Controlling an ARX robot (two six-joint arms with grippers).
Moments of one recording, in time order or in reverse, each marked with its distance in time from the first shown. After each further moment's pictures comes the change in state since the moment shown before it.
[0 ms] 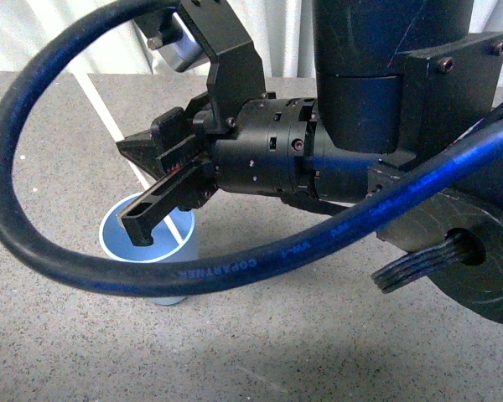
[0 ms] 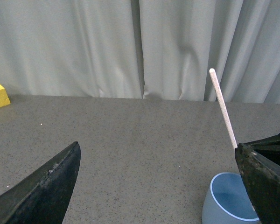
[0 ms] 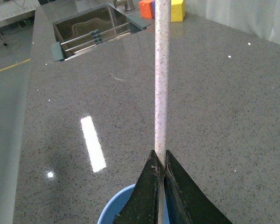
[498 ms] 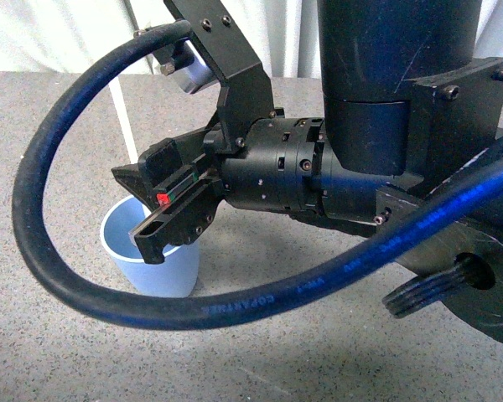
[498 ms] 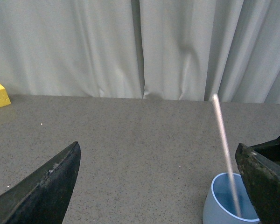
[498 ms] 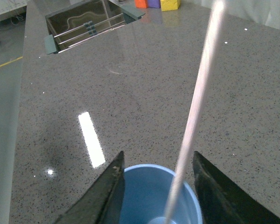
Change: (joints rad) left arm 0.000 0.000 0.000 0.000 0.000 0.000; right arm -0.005 0.003 -0.035 0.011 0.012 -0.001
